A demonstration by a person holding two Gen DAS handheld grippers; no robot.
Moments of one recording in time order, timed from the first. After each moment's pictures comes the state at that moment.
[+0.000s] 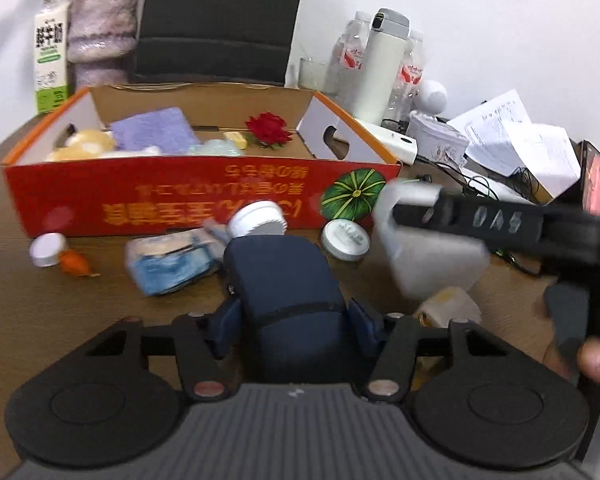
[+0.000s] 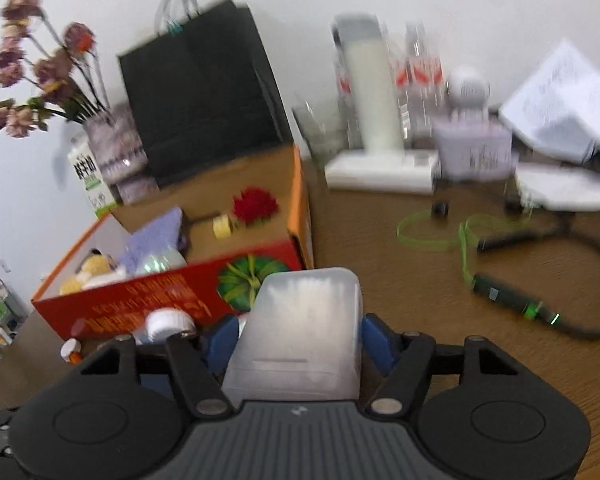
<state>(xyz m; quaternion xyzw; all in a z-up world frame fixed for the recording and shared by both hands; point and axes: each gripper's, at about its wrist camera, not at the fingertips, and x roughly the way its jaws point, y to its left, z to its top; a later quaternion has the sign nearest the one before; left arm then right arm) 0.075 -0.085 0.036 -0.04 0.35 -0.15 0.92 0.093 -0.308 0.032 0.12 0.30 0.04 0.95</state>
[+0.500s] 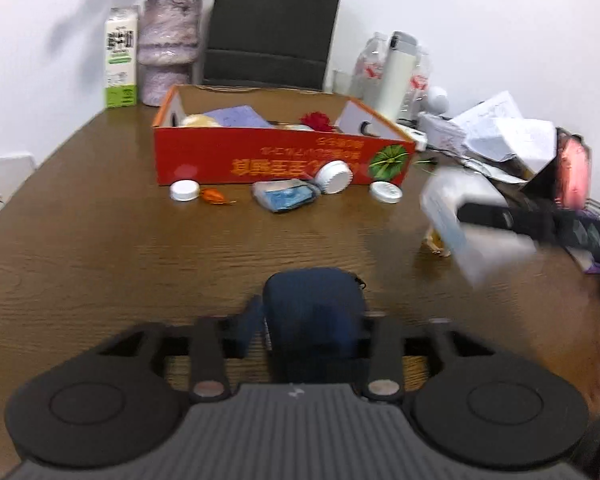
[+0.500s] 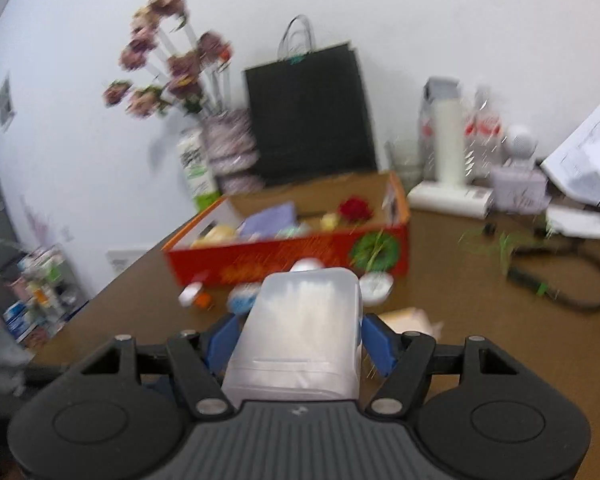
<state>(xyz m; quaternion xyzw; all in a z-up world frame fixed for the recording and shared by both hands) -0.034 0.004 0.047 -0.02 0.34 -0.13 0.93 -0.037 -0.251 0.060 0.08 0.27 0.14 0.95</state>
